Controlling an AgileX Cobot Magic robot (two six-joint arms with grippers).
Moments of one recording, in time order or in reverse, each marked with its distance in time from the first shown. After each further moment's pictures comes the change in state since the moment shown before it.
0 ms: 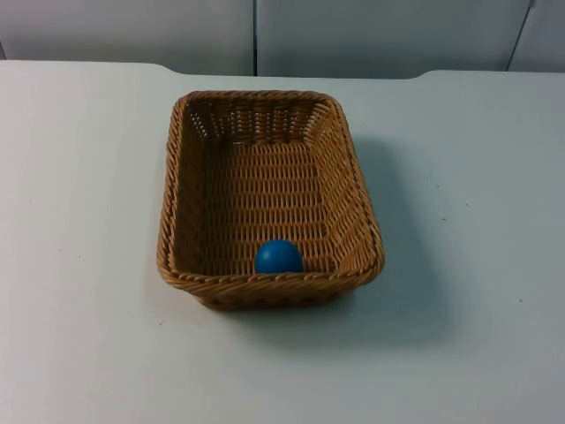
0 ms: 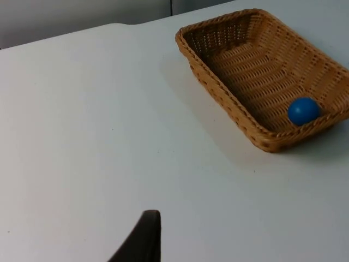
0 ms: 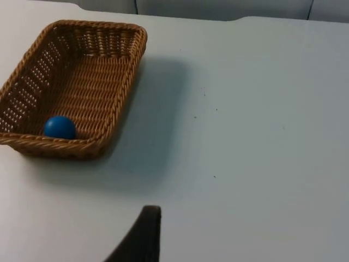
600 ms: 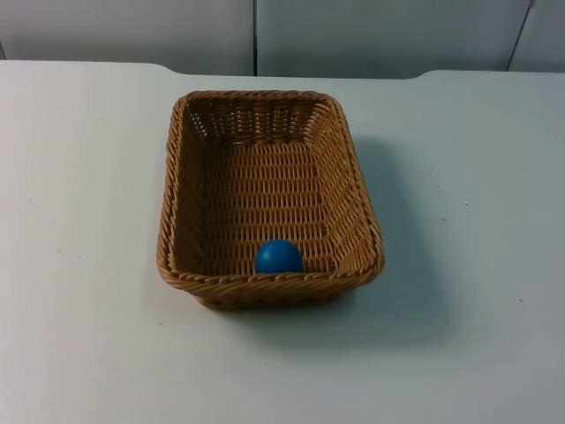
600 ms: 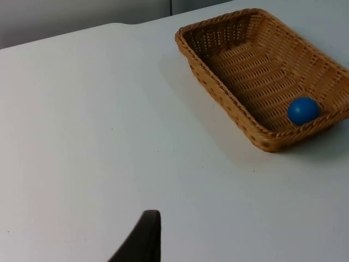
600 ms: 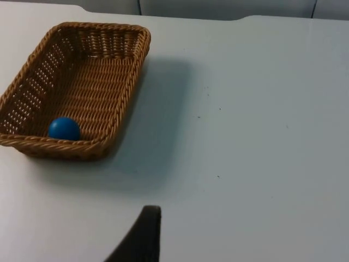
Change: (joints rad) right arm 0.000 0.000 0.000 0.006 0.000 0.007; left arm 0.000 0.000 0.000 0.000 0.000 0.000
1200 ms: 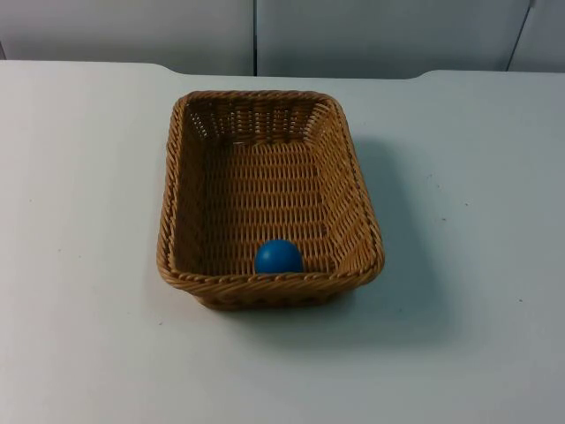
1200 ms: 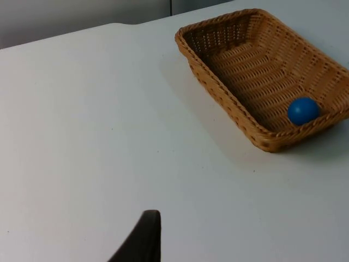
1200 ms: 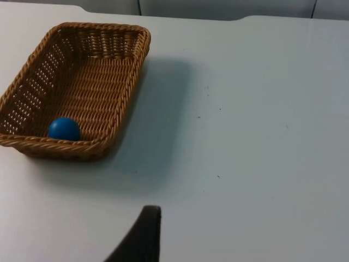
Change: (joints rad) right arm 0.000 0.000 0.000 0.000 0.000 0.001; left arm 0.000 0.000 0.000 0.000 0.000 0.000
